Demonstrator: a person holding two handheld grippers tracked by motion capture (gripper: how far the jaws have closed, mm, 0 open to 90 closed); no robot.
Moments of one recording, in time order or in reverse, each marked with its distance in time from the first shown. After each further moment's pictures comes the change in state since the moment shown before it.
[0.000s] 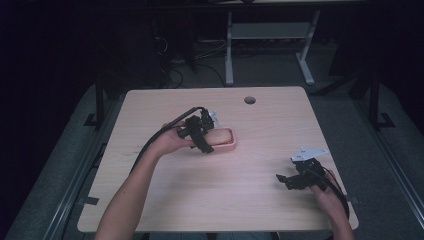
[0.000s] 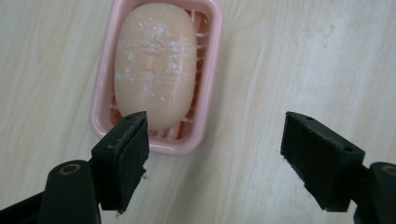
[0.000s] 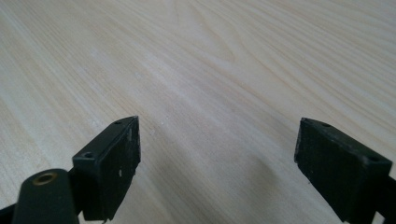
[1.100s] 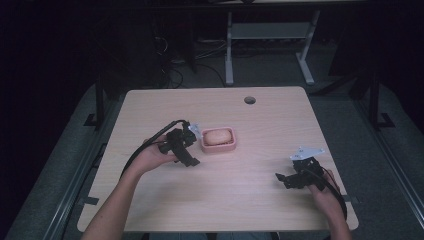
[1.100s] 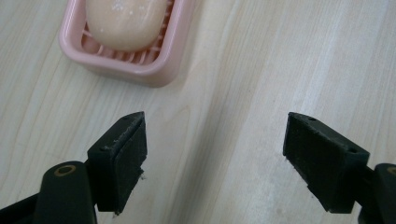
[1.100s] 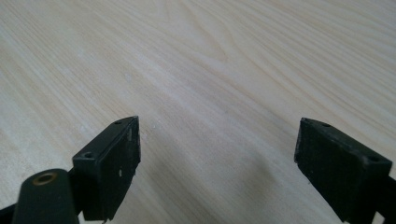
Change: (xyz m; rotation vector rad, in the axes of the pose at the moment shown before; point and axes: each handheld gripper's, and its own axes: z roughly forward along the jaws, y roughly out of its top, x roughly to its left) left arm -0.024 -0.059 -0.015 -0.038 0.009 -0.067; right arm 0.003 0.004 0.002 0.022 -0.044 0.001
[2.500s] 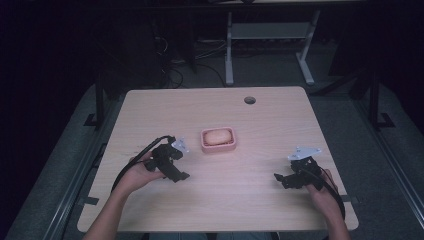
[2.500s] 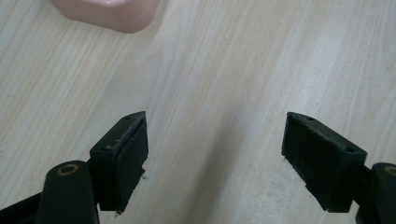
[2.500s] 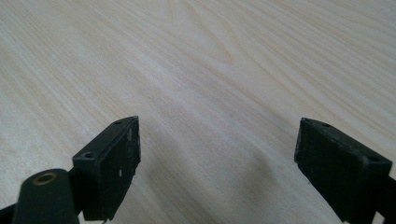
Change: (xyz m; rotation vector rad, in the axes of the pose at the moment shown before) left arm -0.027 -0.051 -0.003 -0.059 0.014 -0.039; right arm 0.004 0.003 0.003 0.014 -0.006 -0.011
